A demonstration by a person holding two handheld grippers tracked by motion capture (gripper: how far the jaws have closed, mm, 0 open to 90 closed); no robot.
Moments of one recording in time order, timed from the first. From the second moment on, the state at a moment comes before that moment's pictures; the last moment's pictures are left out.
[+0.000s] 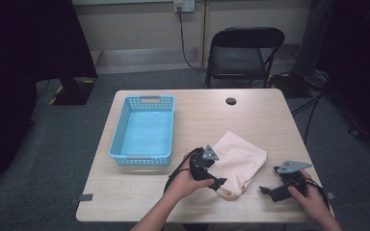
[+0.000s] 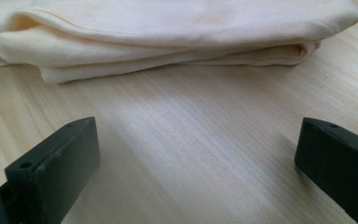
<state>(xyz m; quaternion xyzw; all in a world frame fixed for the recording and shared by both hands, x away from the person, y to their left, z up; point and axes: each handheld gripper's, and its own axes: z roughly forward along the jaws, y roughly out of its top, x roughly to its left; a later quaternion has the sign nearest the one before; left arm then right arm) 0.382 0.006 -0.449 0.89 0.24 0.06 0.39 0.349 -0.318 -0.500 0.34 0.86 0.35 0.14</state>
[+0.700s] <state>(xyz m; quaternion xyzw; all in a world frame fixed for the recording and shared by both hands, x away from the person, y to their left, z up) 0.409 -0.029 -0.453 0.90 0.24 0.08 0.36 0.349 -0.318 -0.500 0.34 0.86 0.35 0.14</state>
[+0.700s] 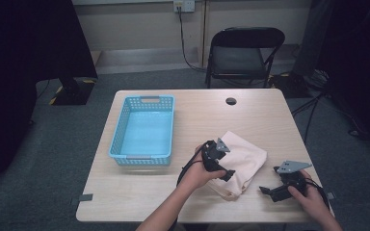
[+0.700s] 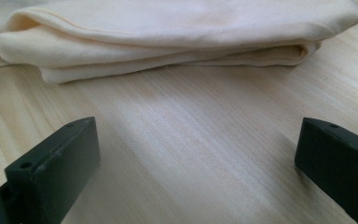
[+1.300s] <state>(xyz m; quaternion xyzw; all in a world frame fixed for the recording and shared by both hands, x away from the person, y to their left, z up) 0.429 -0.052 -0.482 0.90 0.25 0.11 0.34 0.349 -0.317 -0.500 0.34 0.86 0.35 0.14</state>
